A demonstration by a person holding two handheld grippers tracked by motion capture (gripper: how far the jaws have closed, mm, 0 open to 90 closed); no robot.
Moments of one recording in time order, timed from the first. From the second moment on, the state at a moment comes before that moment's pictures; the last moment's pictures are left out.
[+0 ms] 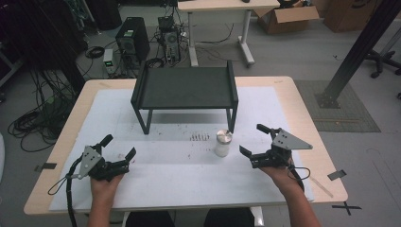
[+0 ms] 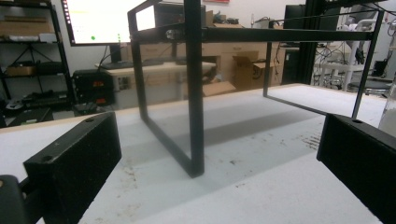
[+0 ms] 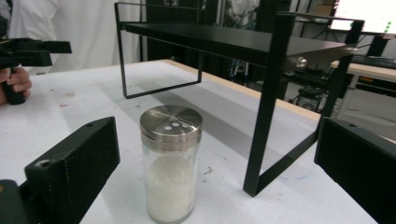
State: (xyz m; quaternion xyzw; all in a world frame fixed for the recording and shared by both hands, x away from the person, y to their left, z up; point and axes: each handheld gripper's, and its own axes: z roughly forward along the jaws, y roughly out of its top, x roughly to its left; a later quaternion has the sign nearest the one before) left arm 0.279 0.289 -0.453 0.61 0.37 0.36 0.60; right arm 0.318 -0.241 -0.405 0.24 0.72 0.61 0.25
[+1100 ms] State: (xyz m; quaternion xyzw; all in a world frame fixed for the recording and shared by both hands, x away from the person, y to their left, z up) left arm 0.279 0.289 -0.453 0.61 0.37 0.36 0.60; right arm 0.345 -0.213 -0.406 0.22 0.79 0.56 0.14
